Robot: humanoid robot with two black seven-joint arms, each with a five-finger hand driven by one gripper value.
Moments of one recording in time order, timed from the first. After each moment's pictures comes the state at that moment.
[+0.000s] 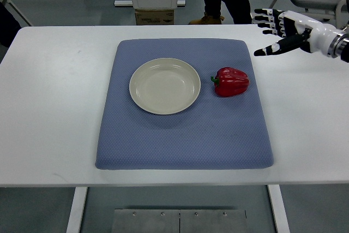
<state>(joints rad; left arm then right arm) -0.03 0.00 -0.22 -0.23 0.01 0.02 0.01 1.24 -0.64 -0.03 0.98 -0.41 0.25 0.27</state>
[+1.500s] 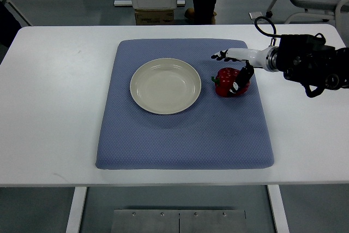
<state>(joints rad) -0.03 0.00 -0.22 -0.23 0.01 0.02 0.01 1.52 -0.27 -0.63 0.92 -0.51 0.04 0.12</state>
